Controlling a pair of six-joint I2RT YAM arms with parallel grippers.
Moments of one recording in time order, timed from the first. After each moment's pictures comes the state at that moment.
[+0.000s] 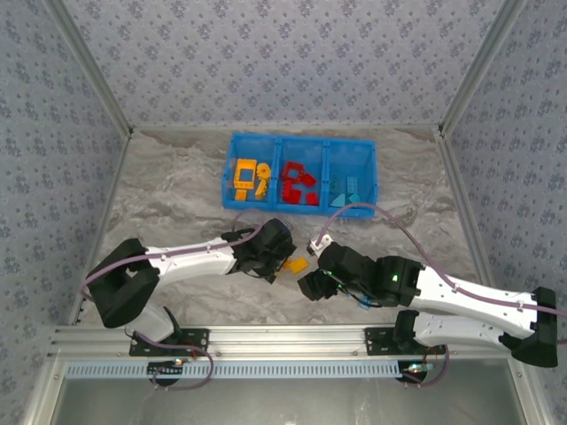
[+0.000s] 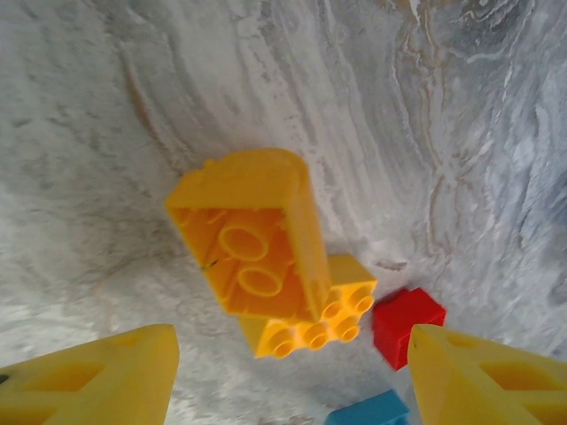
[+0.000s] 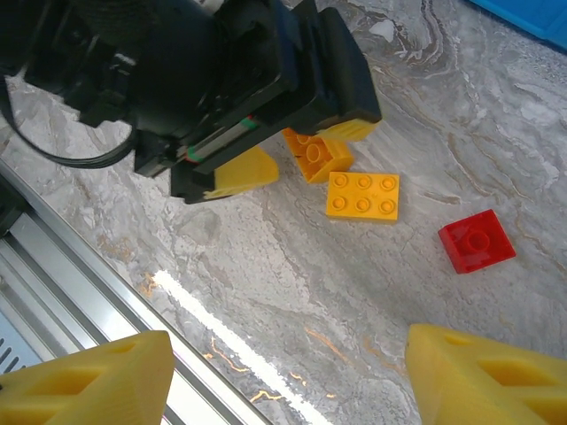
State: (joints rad) left arm -0.99 1.55 0.86 -0.32 -0.01 -1.84; right arm 1.21 0.94 0.83 -0.75 0.20 0.50
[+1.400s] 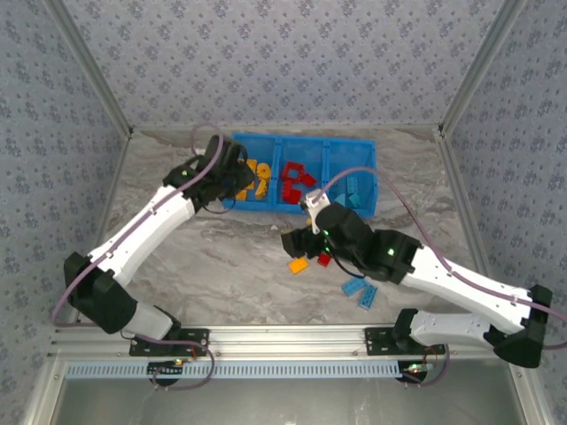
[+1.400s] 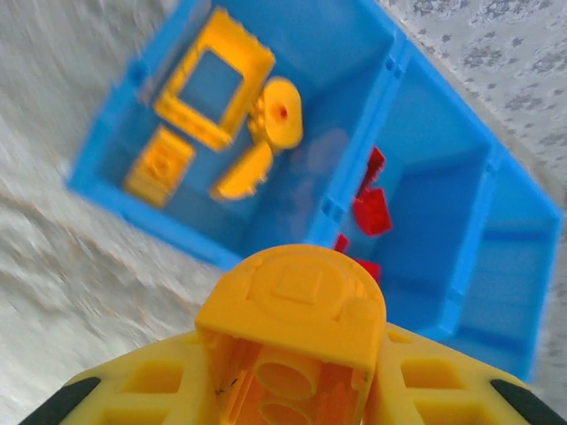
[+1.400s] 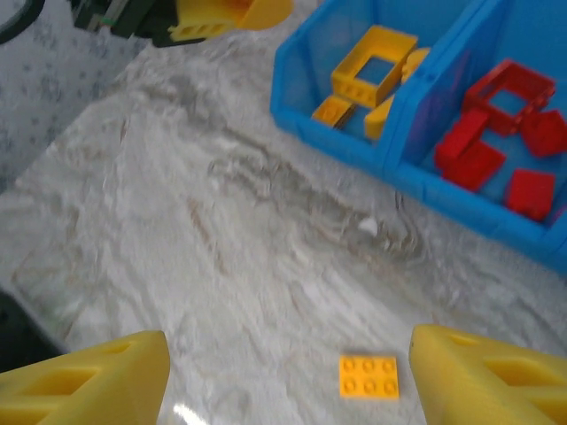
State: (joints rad) left arm -0.57 1.48 1.45 -0.79 -0.16 -1.00; right arm 1.05 1.12 1.10 -0.58 0.23 0.44
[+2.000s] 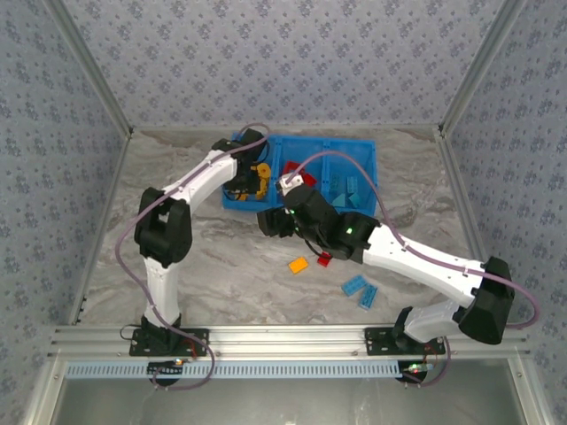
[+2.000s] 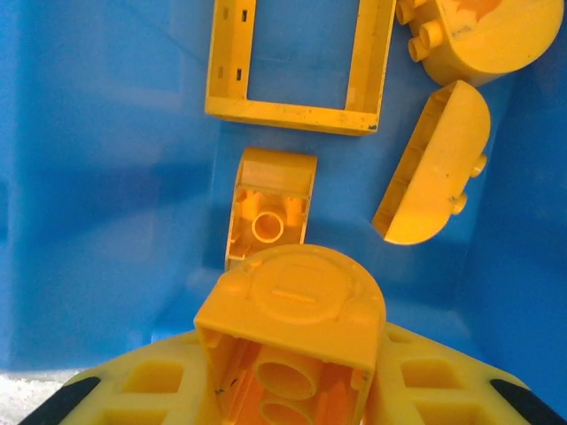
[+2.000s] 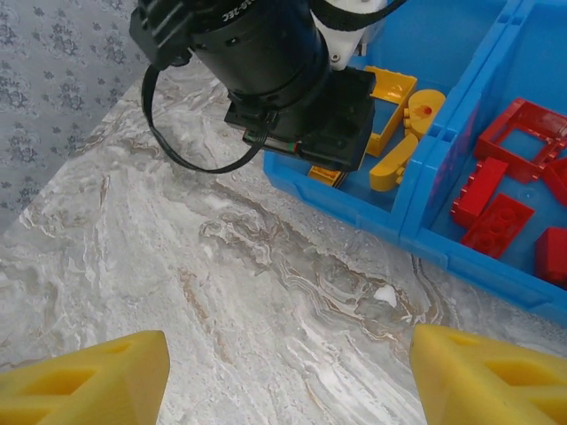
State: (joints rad) left arm -0.51 2.06 1.78 -1.03 -0.21 -0.52; right arm 1.02 1.34 1.19 -0.43 0.25 0.48
